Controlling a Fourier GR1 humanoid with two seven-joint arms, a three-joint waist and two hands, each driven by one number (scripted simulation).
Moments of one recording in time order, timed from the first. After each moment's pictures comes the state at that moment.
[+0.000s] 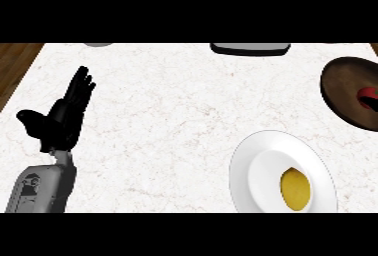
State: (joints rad) left arm -0.27 0.16 0.09 -1.47 0.00 0.04 0.08; right arm -0.75 -0.61 -0.87 -0.27 0.65 -0.45 -0.28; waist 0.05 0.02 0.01
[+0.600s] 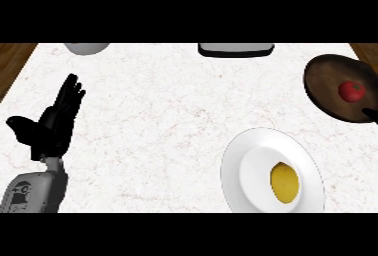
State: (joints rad) left arm -0.22 0.18 0.13 -1.47 0.00 0.04 0.08; right arm -0.61 -0.55 -0.98 -0.40 0.39 -0.16 -0.52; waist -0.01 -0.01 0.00
